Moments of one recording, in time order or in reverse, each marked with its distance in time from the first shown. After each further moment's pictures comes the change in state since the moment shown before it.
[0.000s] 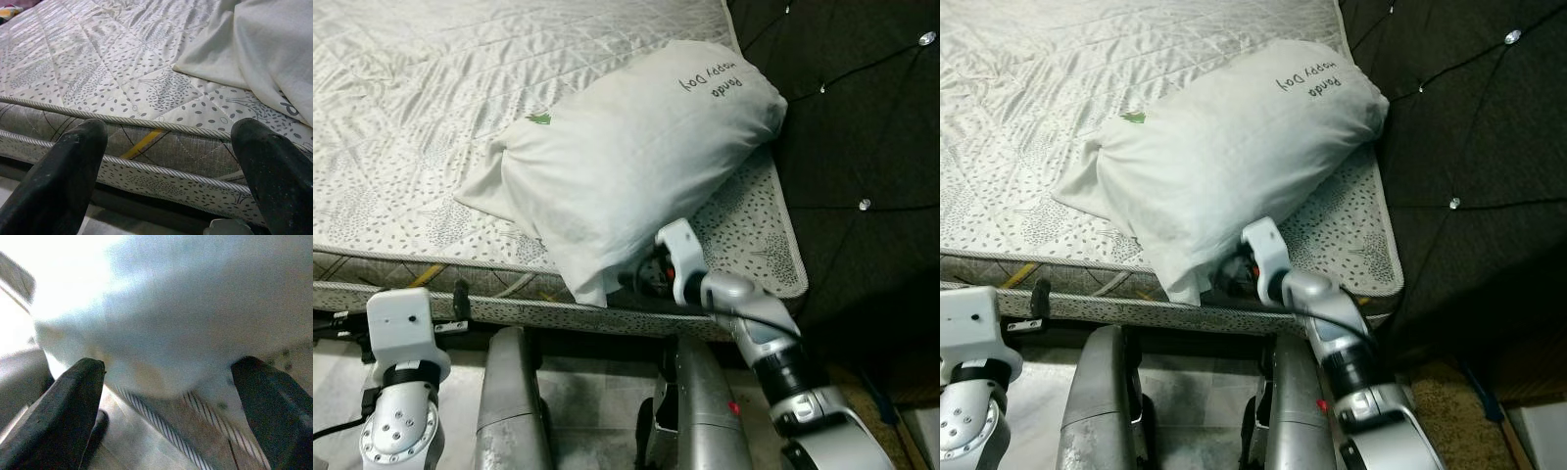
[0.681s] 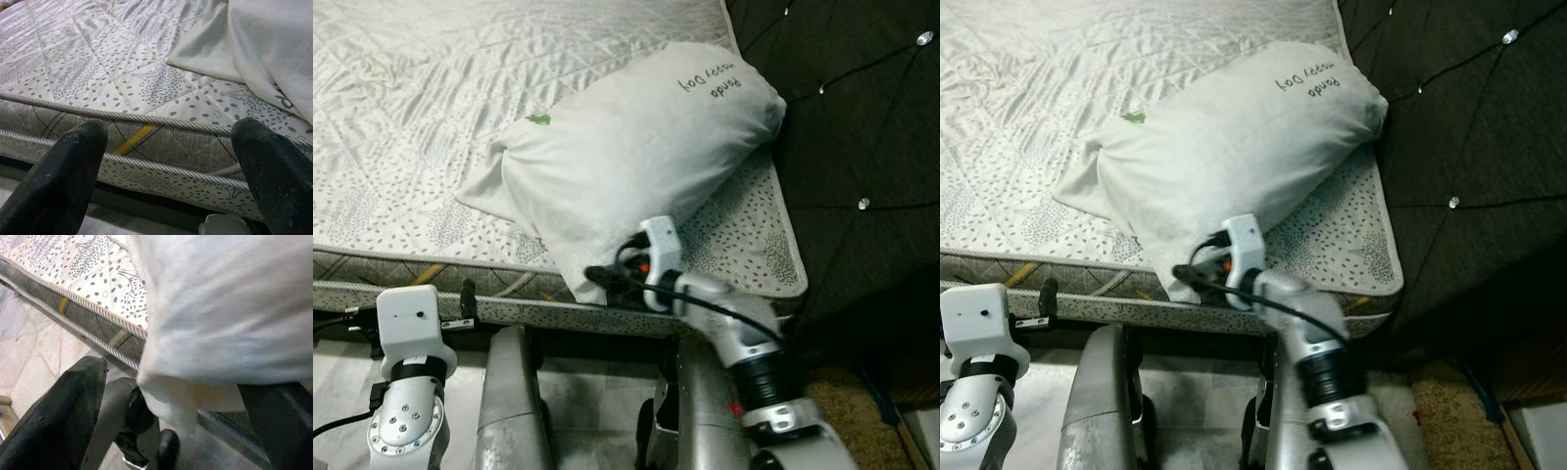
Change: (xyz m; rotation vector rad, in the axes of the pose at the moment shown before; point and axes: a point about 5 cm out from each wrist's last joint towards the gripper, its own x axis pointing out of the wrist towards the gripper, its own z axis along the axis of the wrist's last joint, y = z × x) left arm 0.005 -0.004 -0.004 -0.004 0.025 -0.017; right arm 0.012 0.045 0.012 0.259 -0.045 0.100
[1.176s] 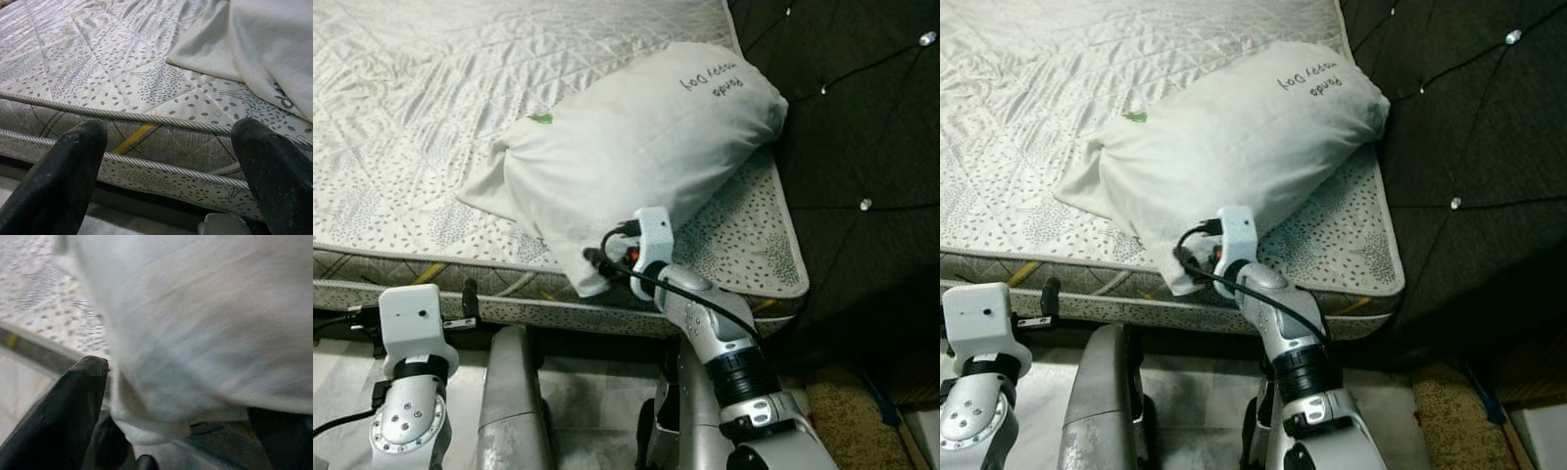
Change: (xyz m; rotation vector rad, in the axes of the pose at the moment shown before) left arm 0.001 -0.002 -0.001 -0.001 0.003 -0.007; right arm 0.015 0.000 0.008 0.022 -0.089 -0.224
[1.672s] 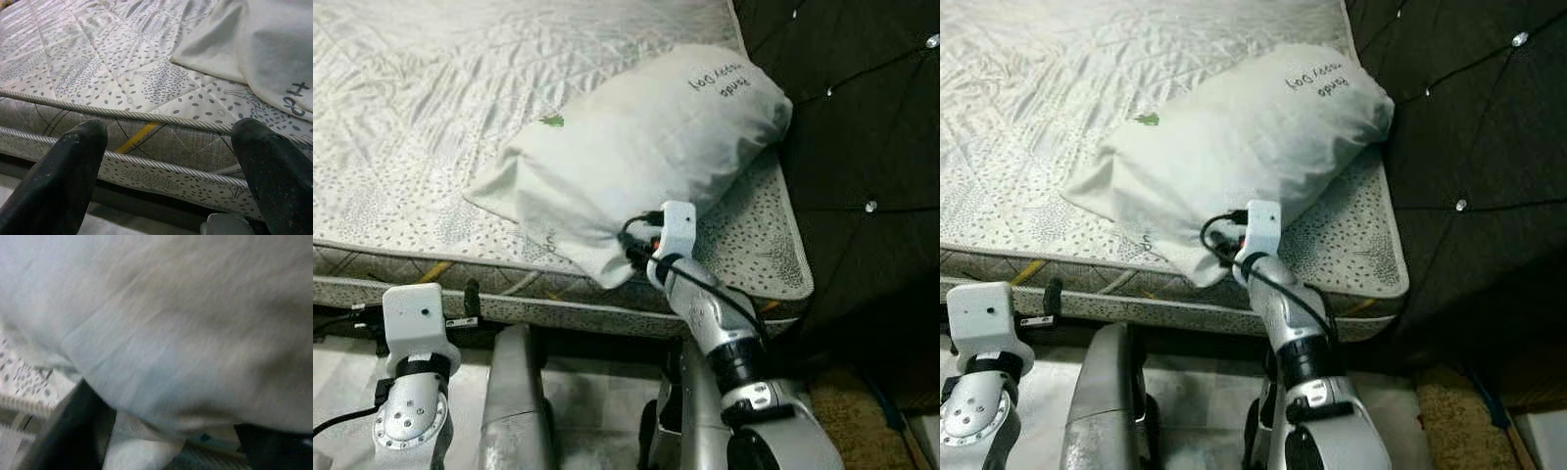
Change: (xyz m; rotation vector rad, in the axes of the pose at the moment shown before) left arm 0.003 -0.002 0.000 0.000 0.000 -0.005; right arm 0.005 -0.027 0.009 0.081 -0.094 -0.218
